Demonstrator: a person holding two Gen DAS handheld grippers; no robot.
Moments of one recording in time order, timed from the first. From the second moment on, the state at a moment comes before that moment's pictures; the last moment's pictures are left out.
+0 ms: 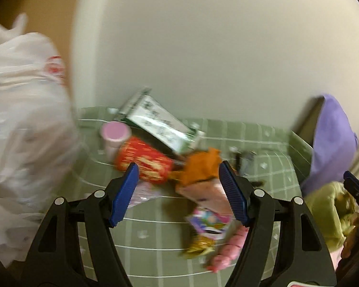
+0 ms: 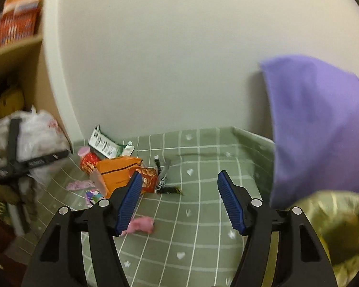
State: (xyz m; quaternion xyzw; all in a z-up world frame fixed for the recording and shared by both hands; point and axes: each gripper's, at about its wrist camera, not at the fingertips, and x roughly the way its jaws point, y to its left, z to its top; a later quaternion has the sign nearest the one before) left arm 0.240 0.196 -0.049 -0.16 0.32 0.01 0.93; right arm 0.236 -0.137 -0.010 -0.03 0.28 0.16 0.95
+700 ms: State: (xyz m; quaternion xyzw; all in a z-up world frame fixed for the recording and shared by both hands) left arm 0.224 0.256 -0.095 -0.14 0.35 0.08 0.92; right arm 0.410 0.150 -0.093 -0.33 0.30 0.38 0.81
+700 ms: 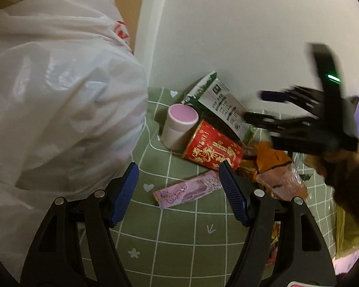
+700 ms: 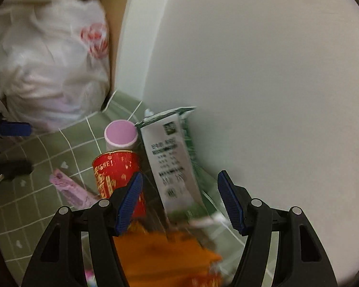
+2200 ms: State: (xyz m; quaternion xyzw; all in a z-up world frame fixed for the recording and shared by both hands) left arm 0.248 0.192 -0.160 -0.16 0.48 -0.10 0.86; right arm 0.299 -0.128 -0.055 0.00 0.38 0.15 0.91
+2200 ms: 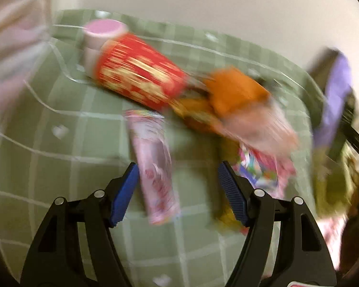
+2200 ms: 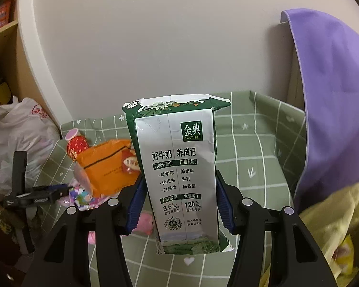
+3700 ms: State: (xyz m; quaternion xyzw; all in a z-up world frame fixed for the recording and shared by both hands) left arm 0.294 0.164 -0.141 -0.12 0.51 0.01 0.85; right arm 0.237 -0.162 -0.120 0.03 0.44 0.13 0.89
